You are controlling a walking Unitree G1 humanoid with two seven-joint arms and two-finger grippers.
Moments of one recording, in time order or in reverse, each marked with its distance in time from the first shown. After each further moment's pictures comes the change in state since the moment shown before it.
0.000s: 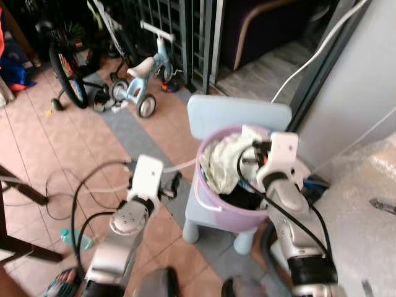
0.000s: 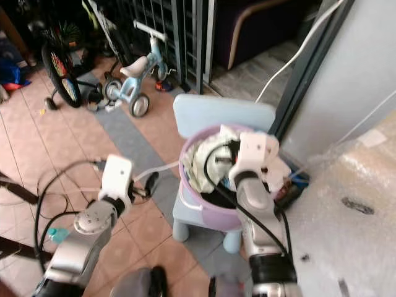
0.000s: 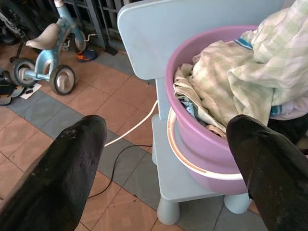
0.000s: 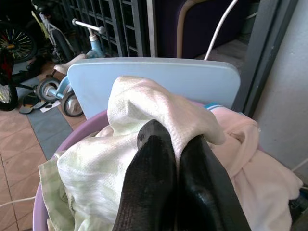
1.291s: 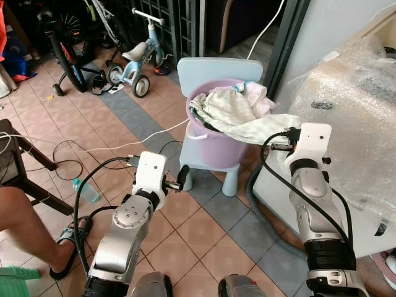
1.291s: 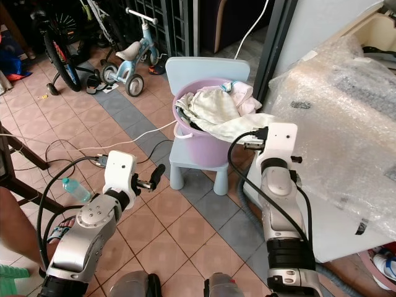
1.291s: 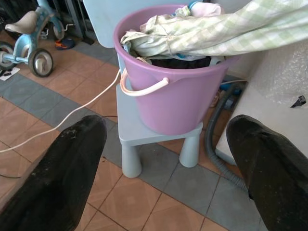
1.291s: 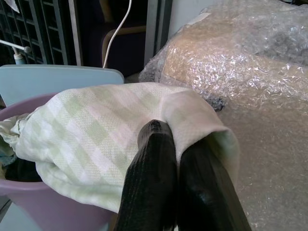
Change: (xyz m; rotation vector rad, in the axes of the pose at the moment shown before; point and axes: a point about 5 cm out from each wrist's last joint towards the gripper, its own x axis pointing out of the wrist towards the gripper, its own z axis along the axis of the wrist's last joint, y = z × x) left arm -0.003 0.004 0.015 -0.067 -0.049 0.010; right arm 0.014 -0.045 0.047 -0.135 -0.178 -0.221
